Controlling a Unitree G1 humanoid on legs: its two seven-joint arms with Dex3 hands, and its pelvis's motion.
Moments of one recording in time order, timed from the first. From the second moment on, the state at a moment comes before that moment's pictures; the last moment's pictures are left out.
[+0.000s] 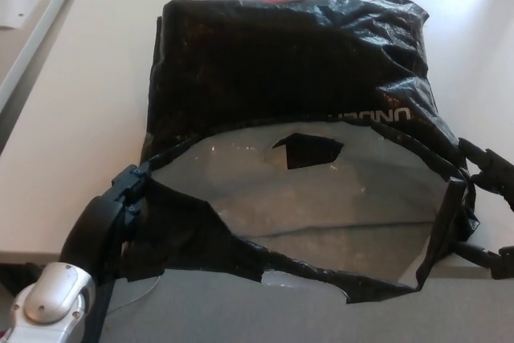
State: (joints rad) left_arm -0.13 0.29 -0.02 0.21 -0.06 0.09 -0.21; right_arm -0.15 -0.56 0.03 0.29 -0.25 -0.21 0.20
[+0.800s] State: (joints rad) left_arm -0.15 0.26 0.01 0.24 -0.06 0.09 -0.20; right_arm -0.13 -0.55 0.03 0.31 -0.21 -0.19 0.23
